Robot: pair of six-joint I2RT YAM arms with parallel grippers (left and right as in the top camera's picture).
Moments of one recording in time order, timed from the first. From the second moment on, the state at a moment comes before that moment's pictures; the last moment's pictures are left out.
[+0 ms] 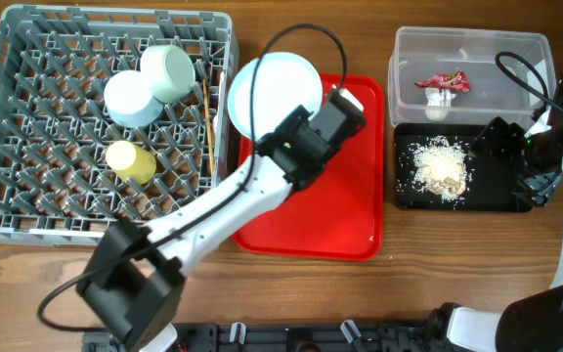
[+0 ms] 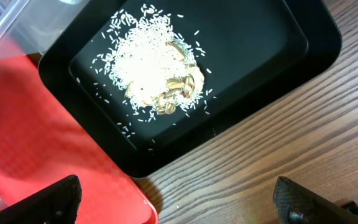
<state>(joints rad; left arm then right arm) -0.79 1.76 1.36 -0.49 -0.45 0.16 -0.36 1.50 1.37 -1.30 -0.12 0.35</state>
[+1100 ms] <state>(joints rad) -0.30 1.64 1.36 -0.42 0.31 -0.23 -0.36 1.50 1.37 -1.30 -0.12 0.35</state>
